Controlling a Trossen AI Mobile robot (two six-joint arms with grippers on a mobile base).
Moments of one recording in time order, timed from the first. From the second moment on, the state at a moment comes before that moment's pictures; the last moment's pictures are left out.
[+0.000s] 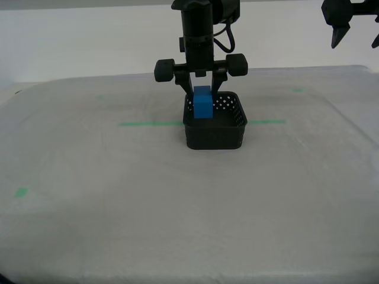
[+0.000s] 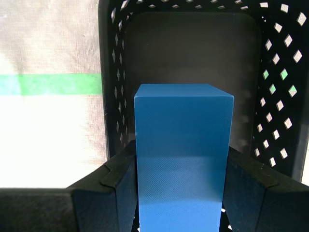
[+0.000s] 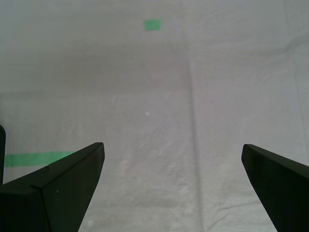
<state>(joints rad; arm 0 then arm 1) -0.01 1.72 1.35 -0.65 0.03 0.05 -0.70 2.38 2.03 -1.00 -0.06 -0.71</state>
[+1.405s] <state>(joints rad) -0.01 1.72 1.35 -0.65 0.03 0.05 -0.70 2.38 2.03 -0.96 -0.06 -0.59</state>
